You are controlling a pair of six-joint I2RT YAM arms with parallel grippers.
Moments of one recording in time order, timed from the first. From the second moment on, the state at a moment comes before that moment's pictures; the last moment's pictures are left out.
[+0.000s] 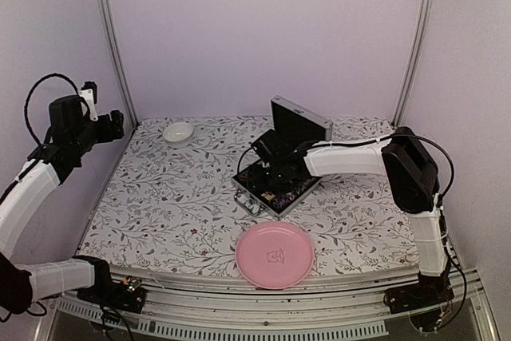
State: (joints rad) left arm -0.04 0.98 0.89 -0.20 -0.19 -0.06; right arm 0.89 2.20 1.64 -0.37 0.15 0.73
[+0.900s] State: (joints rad) left arm -0.04 0.98 0.89 -0.20 -0.19 -0.06; right arm 0.90 2.22 1.65 -0.35 0.23 0.70
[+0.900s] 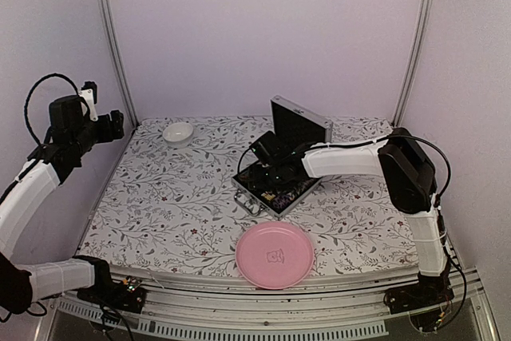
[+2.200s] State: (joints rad) left arm -0.04 0.95 0.89 -0.19 -0.21 -0.06; right arm 0.91 1.92 1.63 -0.37 0.27 0.39
